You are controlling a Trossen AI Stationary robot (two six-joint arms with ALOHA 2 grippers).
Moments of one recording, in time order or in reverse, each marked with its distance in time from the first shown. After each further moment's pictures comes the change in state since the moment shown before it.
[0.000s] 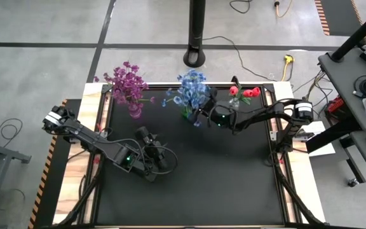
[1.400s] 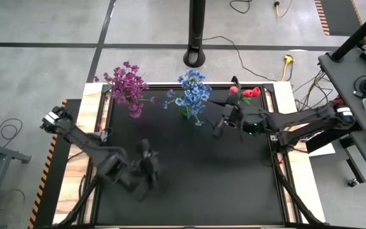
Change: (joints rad) left arm -0.166 0.000 0.209 -0.130 0.215 0.022; right arm 0.237 -0.554 0.003 -0.730 0.059 0.025
